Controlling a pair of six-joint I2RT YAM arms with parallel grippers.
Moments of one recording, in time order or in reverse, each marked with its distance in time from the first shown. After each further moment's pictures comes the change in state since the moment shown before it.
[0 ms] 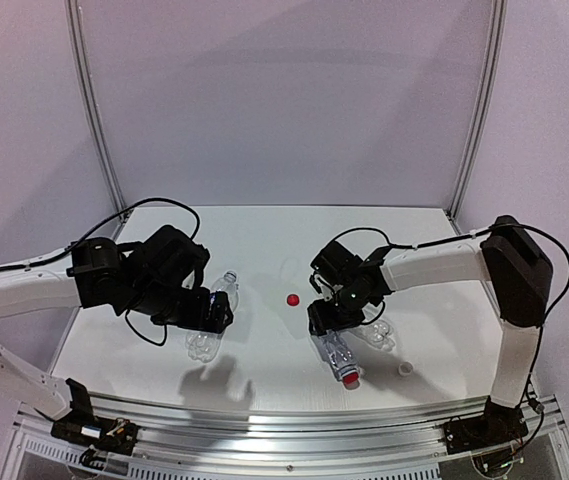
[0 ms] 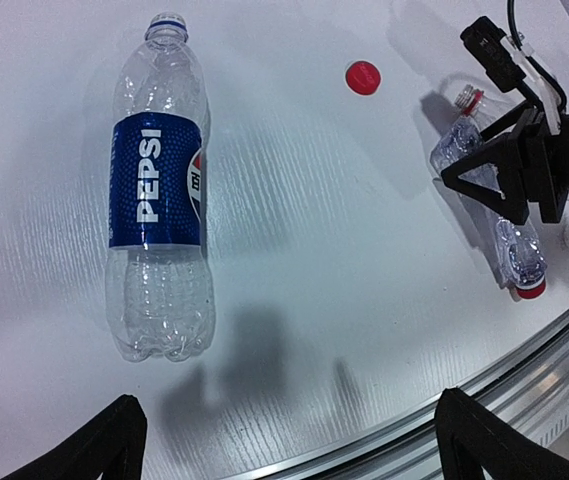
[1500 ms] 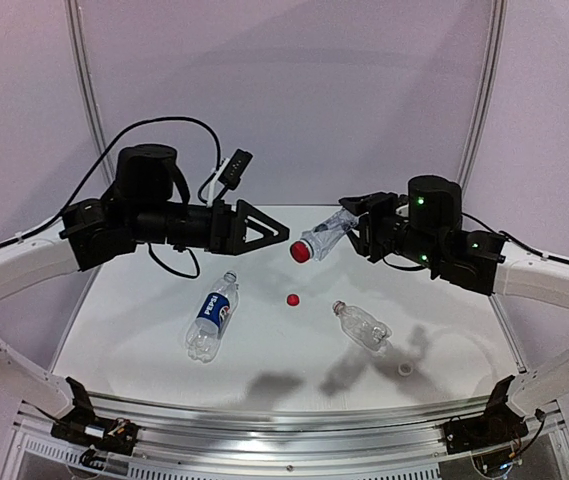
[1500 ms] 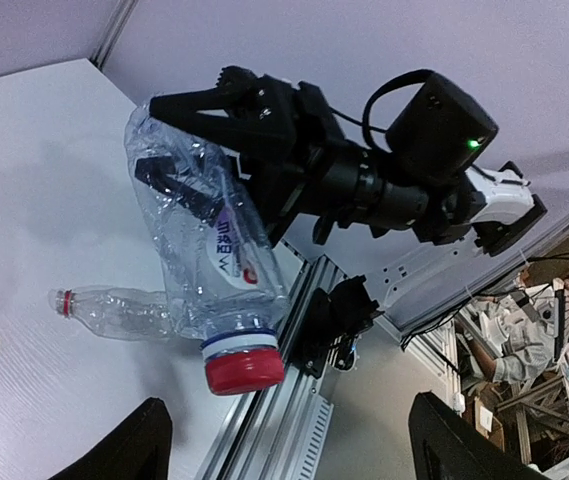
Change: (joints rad) left arm 0.118 0.031 0.204 0.572 0.695 0.172; right arm 0.005 -0.635 -0.213 0.542 0.245 1.128
